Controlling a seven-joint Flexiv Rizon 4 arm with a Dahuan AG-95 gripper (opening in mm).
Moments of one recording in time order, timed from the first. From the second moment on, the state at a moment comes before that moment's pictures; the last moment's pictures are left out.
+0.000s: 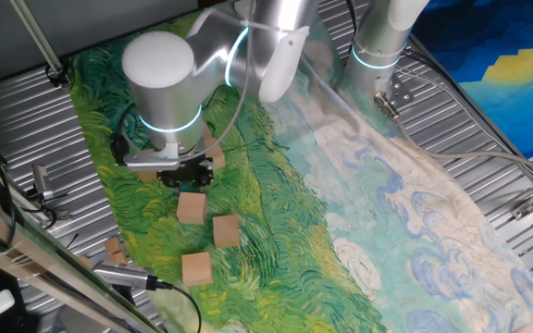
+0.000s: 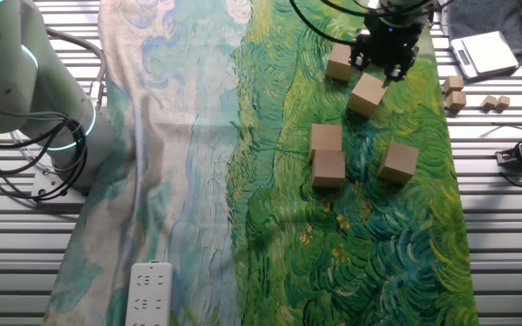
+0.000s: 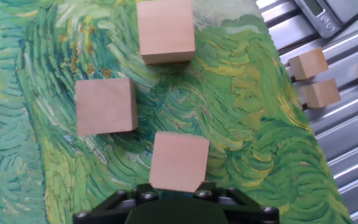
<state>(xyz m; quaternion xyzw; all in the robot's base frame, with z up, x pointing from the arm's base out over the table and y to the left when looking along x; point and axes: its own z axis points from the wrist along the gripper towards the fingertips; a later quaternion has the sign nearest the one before) 0.584 0.118 0.109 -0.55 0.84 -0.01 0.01</state>
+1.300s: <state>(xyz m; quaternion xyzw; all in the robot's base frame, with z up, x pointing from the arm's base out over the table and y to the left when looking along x) 0.583 0.122 0.064 -0.53 0.85 -0.02 0.02</state>
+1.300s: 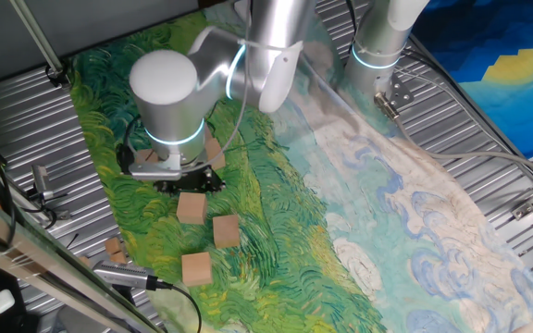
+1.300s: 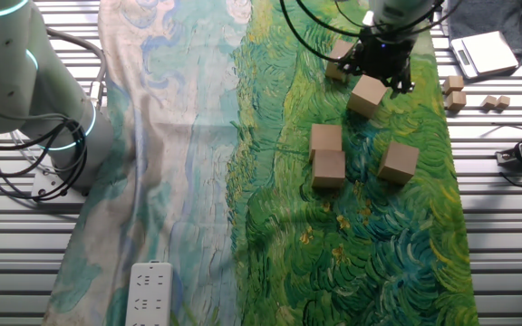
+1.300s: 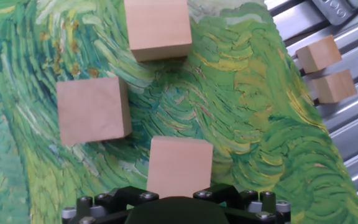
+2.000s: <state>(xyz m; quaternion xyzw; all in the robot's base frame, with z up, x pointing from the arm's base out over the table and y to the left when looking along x) 0.580 0.121 0.041 -0.52 0.85 -0.02 0.03</state>
